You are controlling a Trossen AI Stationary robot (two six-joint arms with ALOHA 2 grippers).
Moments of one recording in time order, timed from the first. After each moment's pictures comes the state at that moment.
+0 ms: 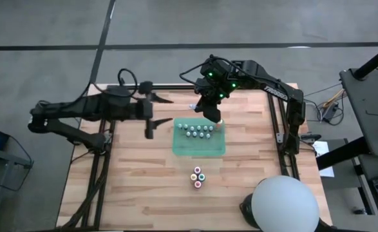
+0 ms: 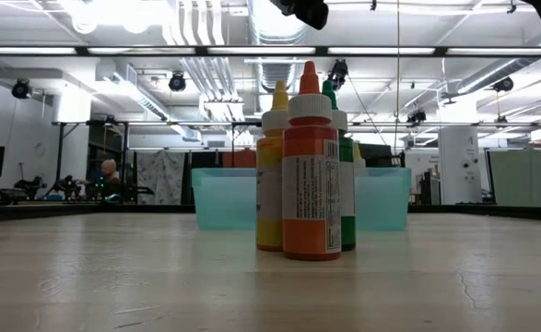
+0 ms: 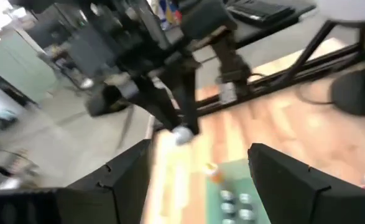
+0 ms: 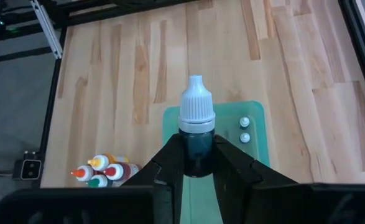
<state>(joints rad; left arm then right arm) -0.01 1.10 1.33 -0.45 -0.19 0.41 -0.26 1.89 2.29 -1.31 -0.35 -0.03</state>
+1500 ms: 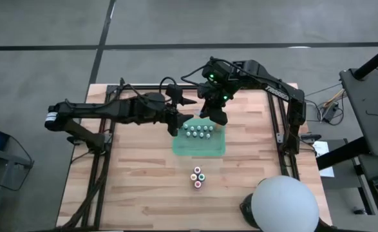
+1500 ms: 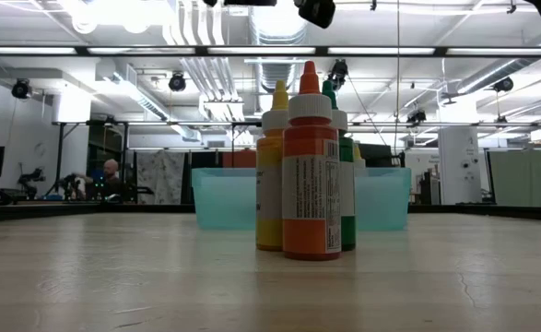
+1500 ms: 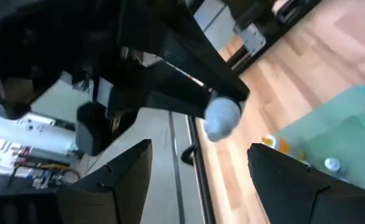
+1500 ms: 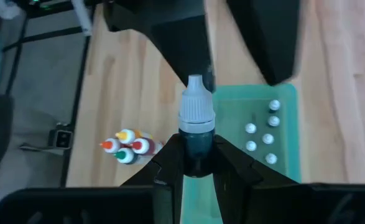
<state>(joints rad) 0.03 1.38 1.37 -0.28 -0.28 0.89 -0.26 1.88 2.29 -1.40 -0.45 -0.07</state>
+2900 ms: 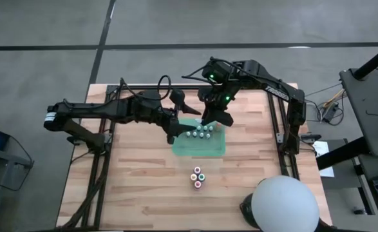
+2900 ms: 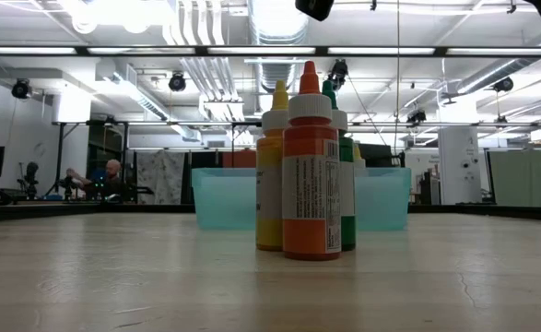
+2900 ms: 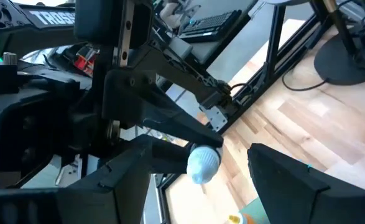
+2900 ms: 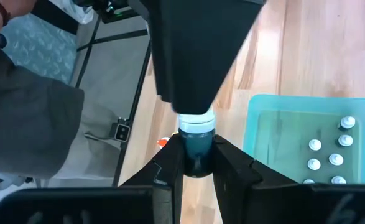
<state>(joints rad) 0.02 1.37 1.38 -0.20 0.05 0.85 -0.26 1.88 2.29 -1.41 -0.69 -0.09</state>
